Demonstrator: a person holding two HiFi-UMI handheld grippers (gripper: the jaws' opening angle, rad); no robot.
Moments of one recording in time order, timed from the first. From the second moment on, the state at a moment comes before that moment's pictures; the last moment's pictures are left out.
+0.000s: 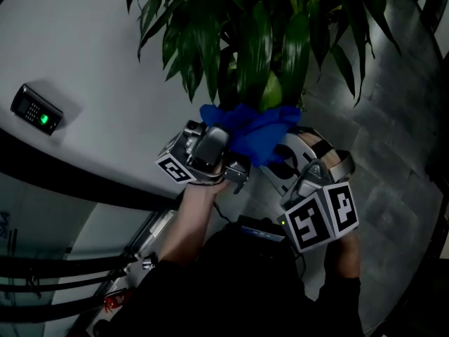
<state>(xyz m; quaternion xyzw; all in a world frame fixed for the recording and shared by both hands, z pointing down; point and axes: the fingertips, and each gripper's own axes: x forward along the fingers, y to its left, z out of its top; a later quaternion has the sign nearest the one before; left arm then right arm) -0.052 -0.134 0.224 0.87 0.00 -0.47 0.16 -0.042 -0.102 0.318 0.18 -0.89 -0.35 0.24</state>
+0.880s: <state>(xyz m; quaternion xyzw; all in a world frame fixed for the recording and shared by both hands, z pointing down) -0.102 -0.066 0.285 0.87 0.03 -0.43 0.25 -0.053 -0.007 0.353 0.24 -0.93 -0.18 0.19</state>
